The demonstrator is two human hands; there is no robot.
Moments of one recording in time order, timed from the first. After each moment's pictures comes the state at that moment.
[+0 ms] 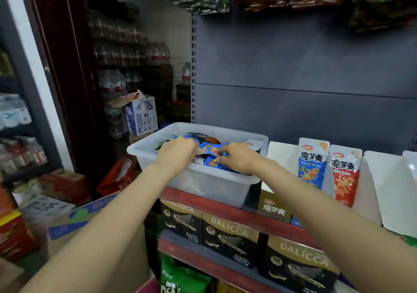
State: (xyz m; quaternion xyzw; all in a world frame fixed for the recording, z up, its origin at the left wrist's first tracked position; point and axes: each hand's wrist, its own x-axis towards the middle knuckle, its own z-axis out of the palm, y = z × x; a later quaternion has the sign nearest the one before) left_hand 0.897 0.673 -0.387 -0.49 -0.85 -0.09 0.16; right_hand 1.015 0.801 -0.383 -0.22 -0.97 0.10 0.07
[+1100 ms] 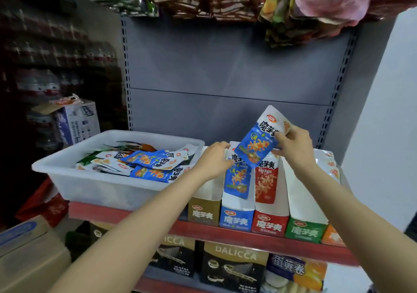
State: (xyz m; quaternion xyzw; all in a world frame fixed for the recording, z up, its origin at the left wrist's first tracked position) left_hand 1.054 0.825 -0.385 -0.61 -0.71 -0.34 -0.05; right_hand 1.219 0.910 -0.354 -0.39 -0.69 0.32 0.51
